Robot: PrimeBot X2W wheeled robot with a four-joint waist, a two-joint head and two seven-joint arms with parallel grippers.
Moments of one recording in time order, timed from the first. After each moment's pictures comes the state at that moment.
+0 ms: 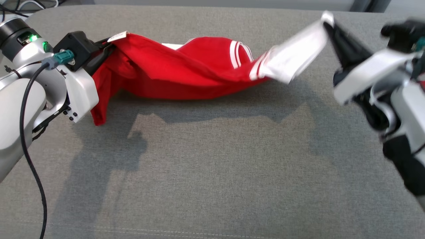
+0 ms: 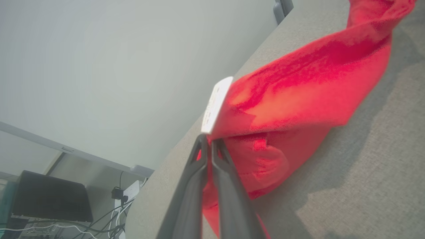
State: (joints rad) left arm -1.16 0.66 -1.19 0.50 -0.60 -0.13 -0.10; right arm -0.81 -0.34 0.50 0.46 0.67 0.13 -0.04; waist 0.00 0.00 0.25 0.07
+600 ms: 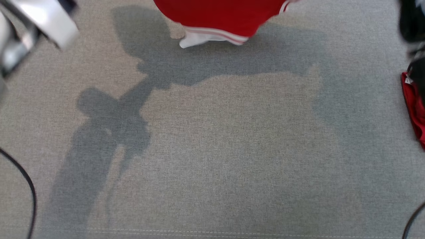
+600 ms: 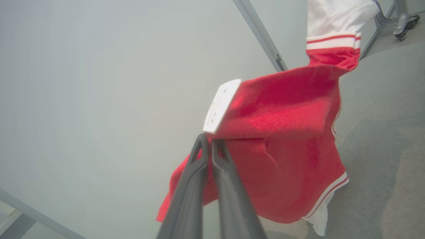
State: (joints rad) left arm -1.37 0.66 -1.05 0.41 -0.56 -0.10 -0.26; right arm -1.24 -0.29 0.45 0.61 0.66 0.13 -0.25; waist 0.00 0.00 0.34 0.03
